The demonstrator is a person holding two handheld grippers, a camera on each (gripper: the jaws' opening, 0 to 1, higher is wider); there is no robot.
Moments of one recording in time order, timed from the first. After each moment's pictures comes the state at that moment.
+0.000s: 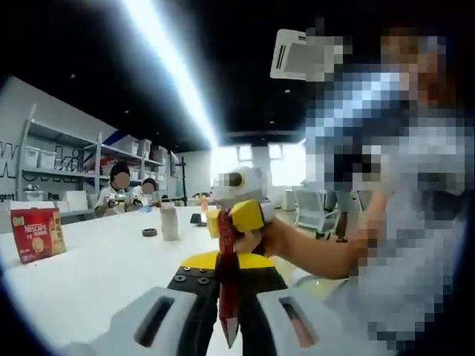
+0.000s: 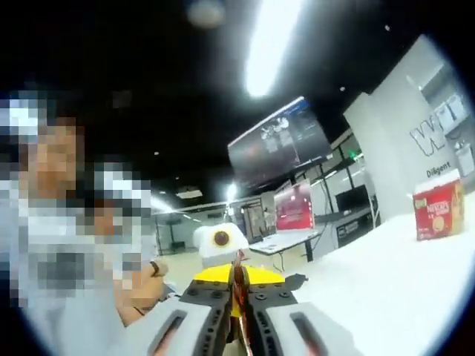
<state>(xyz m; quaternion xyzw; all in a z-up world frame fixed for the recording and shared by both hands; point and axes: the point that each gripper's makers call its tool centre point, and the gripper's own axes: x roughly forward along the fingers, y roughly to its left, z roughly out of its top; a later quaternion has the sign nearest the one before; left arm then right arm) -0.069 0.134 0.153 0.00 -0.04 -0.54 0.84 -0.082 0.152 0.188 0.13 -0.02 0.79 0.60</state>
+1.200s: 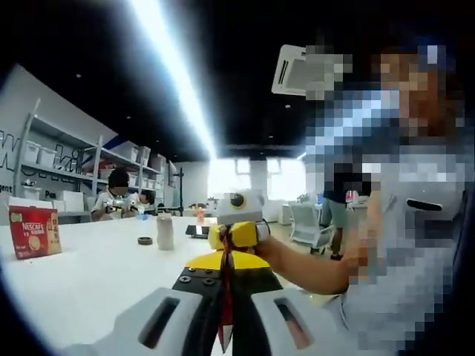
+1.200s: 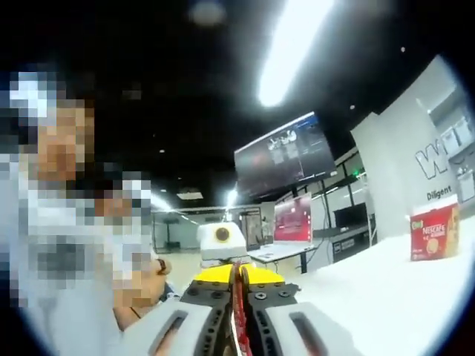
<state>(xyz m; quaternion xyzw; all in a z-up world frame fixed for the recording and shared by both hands) -0.076 0.142 0.172 -0.03 -0.06 -0.54 0.84 -0.080 0.138 0.187 0.12 -0.05 0.78 0.61</state>
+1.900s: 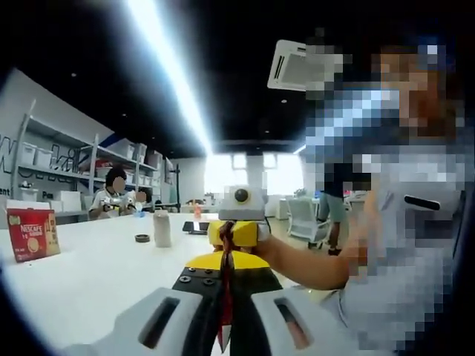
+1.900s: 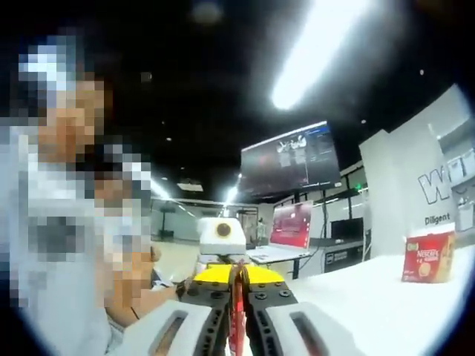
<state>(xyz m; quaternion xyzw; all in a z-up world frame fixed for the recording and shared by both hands) -0.081 0.140 0.169 -0.02 -0.05 -0.55 0.83 -0.089 0.138 0.187 0.07 -0.10 0.78 0.61</state>
